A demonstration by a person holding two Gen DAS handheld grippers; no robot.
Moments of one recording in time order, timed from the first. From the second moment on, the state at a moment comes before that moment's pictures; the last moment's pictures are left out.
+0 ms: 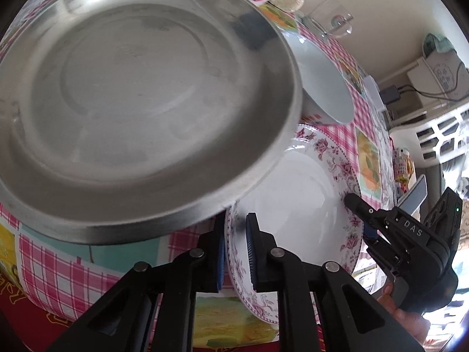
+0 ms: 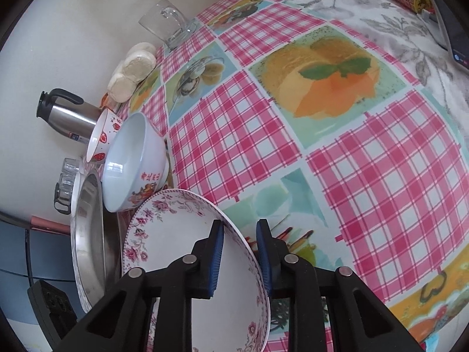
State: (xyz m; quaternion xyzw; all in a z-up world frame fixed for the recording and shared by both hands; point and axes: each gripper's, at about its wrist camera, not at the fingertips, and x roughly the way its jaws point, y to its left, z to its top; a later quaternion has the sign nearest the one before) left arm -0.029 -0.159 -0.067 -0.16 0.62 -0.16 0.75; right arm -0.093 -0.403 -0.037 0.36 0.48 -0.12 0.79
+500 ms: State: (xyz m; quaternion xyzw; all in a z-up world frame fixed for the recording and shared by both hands) left arm -0.029 -0.192 -0.050 -0.11 0.60 -0.21 0.77; right arm -0.121 -0.436 -0.037 0.39 0.46 -0.15 0.78
